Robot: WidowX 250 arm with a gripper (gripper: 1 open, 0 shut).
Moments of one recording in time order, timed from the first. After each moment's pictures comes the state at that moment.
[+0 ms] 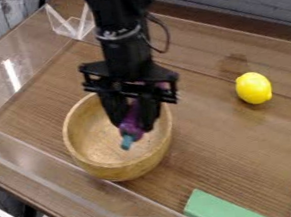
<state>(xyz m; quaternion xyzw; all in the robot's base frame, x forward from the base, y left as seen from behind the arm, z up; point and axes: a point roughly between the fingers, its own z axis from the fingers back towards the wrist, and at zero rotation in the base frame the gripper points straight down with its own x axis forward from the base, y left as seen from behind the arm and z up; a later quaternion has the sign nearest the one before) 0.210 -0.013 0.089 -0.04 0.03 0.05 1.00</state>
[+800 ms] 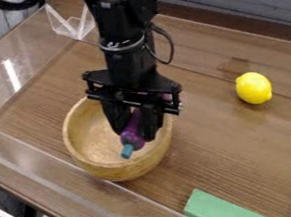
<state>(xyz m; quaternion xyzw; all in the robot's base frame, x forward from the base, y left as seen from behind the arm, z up) 0.205 -0.001 0.084 -0.03 0.03 0.06 1.00</state>
